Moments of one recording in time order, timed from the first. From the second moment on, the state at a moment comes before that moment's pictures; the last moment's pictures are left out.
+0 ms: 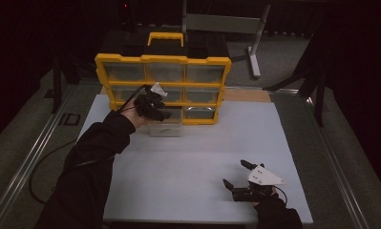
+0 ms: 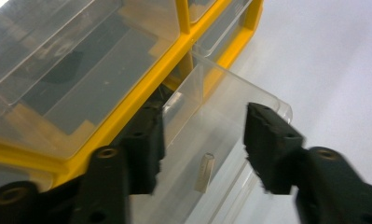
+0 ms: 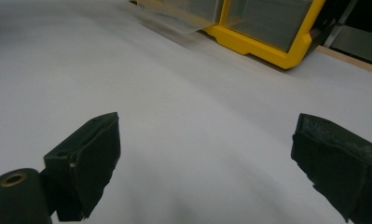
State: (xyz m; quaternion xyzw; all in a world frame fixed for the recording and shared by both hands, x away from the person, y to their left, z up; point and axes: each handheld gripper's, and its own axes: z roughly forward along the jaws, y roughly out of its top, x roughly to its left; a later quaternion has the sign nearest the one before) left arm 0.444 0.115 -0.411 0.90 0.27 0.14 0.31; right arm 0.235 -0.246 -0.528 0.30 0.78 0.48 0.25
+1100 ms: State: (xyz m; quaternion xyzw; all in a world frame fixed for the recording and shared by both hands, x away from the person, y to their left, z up) left arm 0.420 0.135 -0.411 0.91 0.26 0.12 0.31; right arm 0.236 -0.245 -0.529 0.30 0.78 0.48 0.25
